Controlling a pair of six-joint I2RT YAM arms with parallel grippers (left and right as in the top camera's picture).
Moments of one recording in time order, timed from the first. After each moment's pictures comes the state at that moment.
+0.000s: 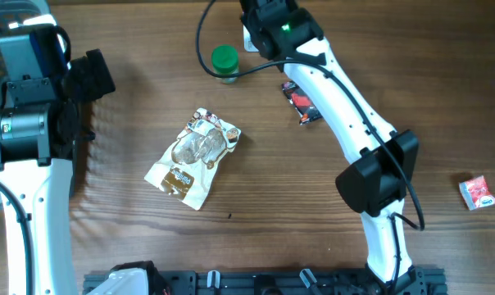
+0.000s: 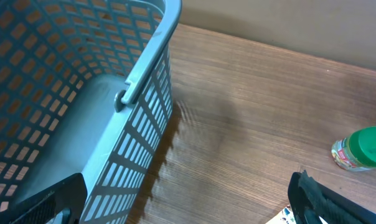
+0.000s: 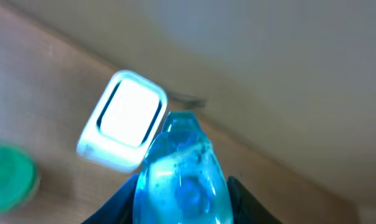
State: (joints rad) left arm 0.09 1.33 1.57 -0.97 -0.28 -0.13; right arm 0.55 2.23 2.27 -0.70 0.56 -0.29
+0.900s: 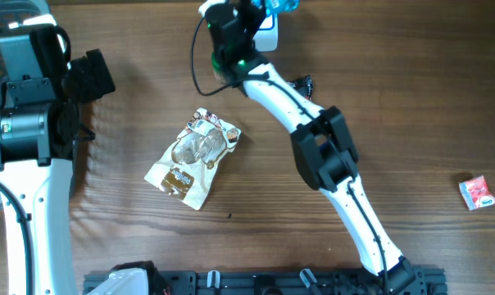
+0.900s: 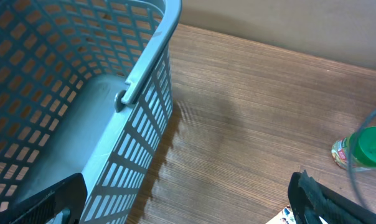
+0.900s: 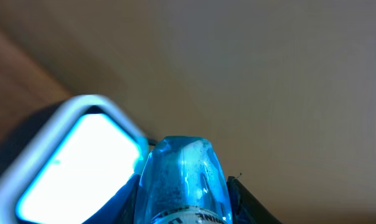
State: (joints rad) left arm 0.09 1.33 1.57 -0.97 -0.28 -0.13; right arm 0.61 2.65 2.28 0.08 0.94 -0.97
